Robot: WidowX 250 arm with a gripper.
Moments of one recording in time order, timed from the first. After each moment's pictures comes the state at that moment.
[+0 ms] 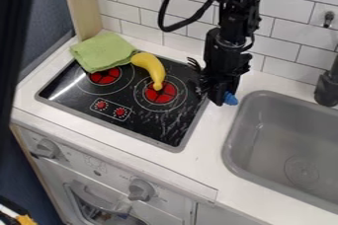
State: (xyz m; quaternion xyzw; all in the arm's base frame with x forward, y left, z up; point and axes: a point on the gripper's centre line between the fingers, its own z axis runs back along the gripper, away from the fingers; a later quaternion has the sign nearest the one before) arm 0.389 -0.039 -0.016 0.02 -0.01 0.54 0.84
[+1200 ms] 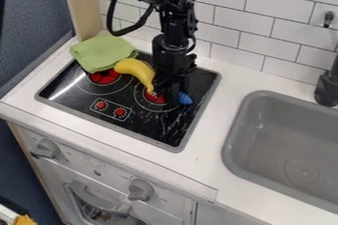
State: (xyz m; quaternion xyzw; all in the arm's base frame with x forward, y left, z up) arm 0.366 0.032 -0.032 0.01 0.02 0.63 0.78
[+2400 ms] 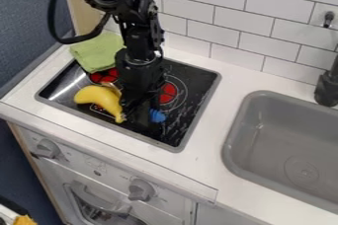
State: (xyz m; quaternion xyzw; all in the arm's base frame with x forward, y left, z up) arm 0.295 0.048 -0.014 0.01 0.02 0.69 0.73
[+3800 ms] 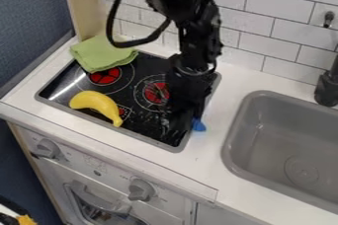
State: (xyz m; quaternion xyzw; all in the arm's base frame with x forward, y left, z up) arm 0.319 -0.015 -0.026 0.04 0.00 0.63 0.78
